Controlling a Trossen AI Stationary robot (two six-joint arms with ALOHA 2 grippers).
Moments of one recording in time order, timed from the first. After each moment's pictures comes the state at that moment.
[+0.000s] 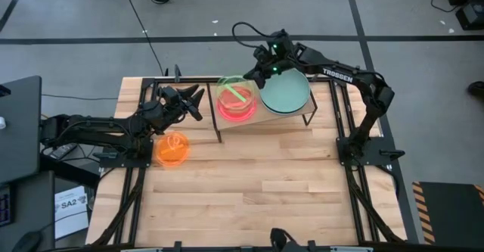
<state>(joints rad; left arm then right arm) 0.19 0.95 0.42 0.65 -0.62 -0.22 -0.62 1.72 1.54 -0.40 -0.52 0.17</state>
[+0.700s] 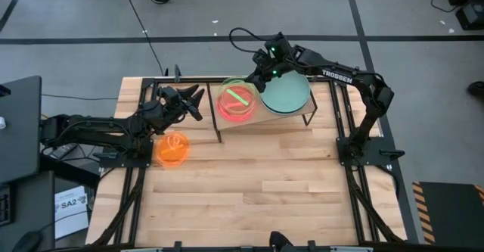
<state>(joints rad) 0.19 0.95 0.42 0.65 -0.62 -0.22 -0.59 1.72 1.54 -0.47 -0.49 0.13</state>
